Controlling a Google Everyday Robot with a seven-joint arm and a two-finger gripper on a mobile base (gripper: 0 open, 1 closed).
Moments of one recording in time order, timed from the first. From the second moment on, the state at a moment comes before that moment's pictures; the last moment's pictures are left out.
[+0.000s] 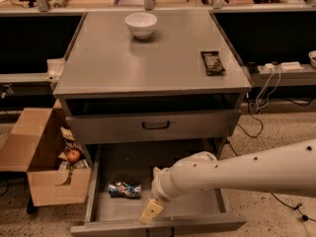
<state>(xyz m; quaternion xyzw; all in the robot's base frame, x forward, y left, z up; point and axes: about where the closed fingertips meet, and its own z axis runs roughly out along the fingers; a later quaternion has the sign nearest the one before) 0.441 0.012 0.523 -0.57 0.78 0.15 0.22</state>
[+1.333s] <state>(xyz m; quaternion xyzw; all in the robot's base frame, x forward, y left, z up) 0.470 0.062 0.506 -0.58 0.75 0.17 0.26</state>
